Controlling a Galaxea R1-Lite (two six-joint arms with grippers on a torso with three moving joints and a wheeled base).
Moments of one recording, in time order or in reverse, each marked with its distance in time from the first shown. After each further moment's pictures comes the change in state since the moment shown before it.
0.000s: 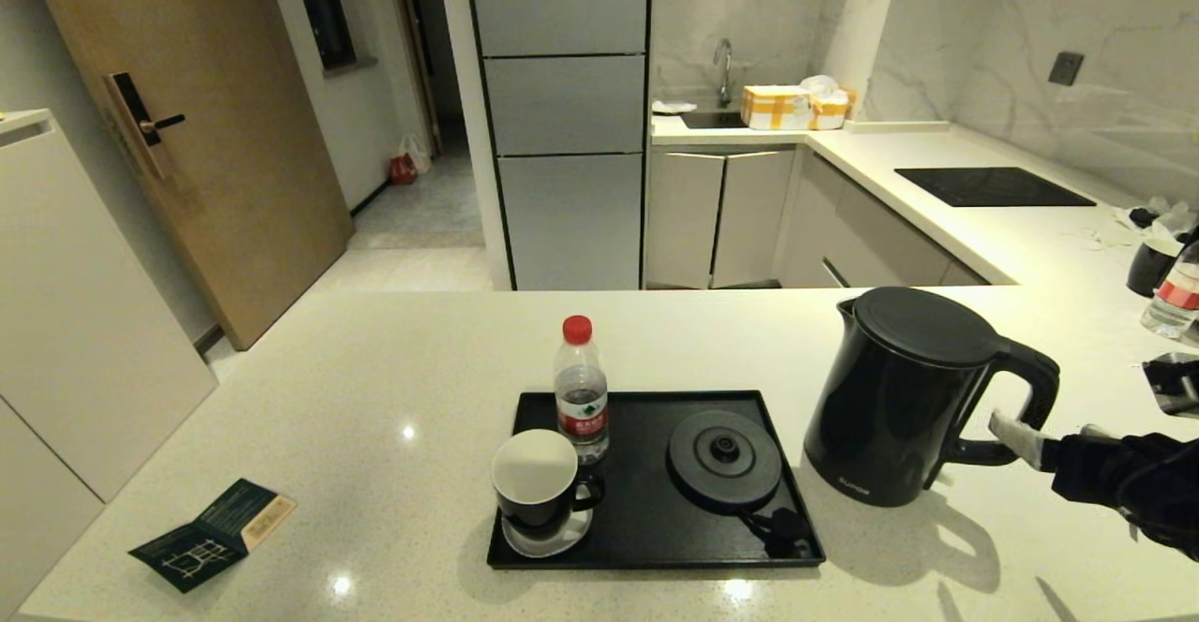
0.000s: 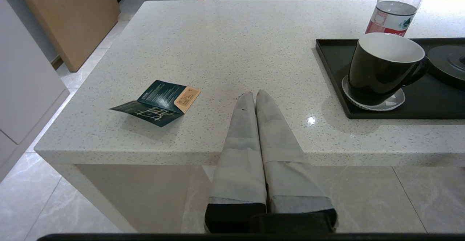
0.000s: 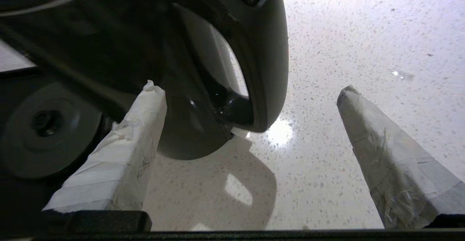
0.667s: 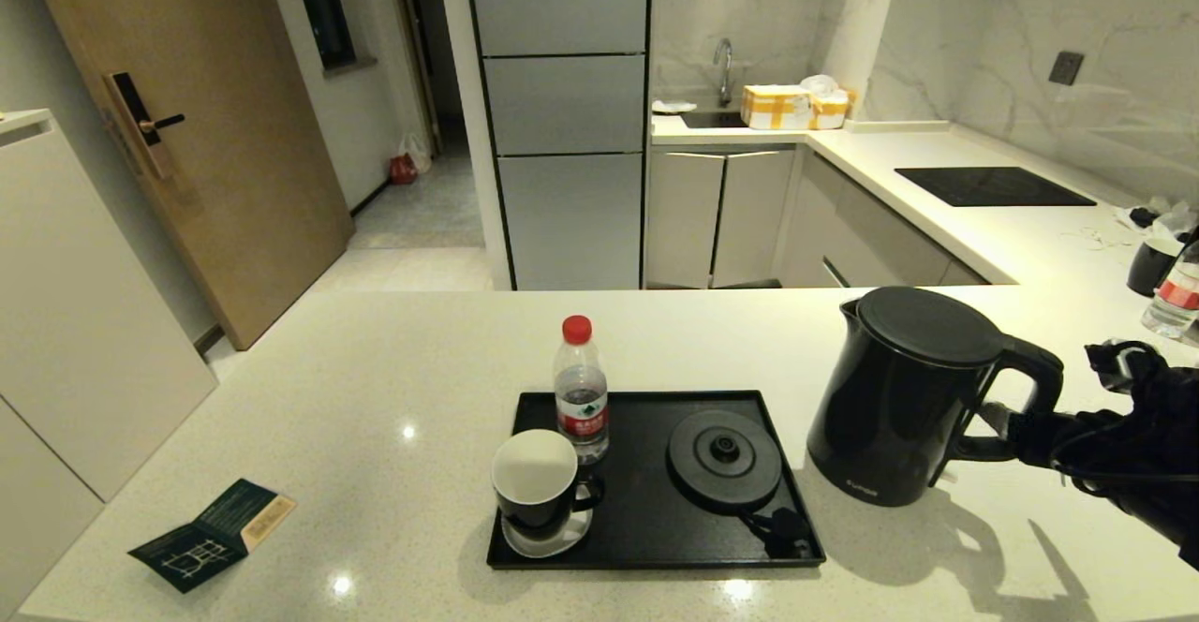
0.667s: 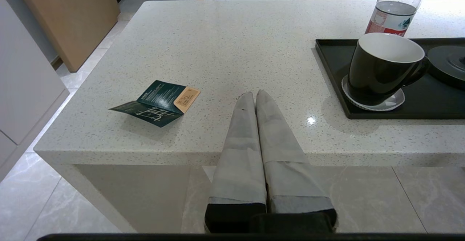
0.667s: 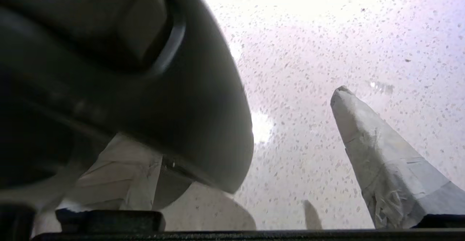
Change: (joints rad) left arm 0.000 0.000 0.000 0.000 0.000 -0.001; right arm -0.003 0.265 -0.164 -0.068 -0.111 0.002
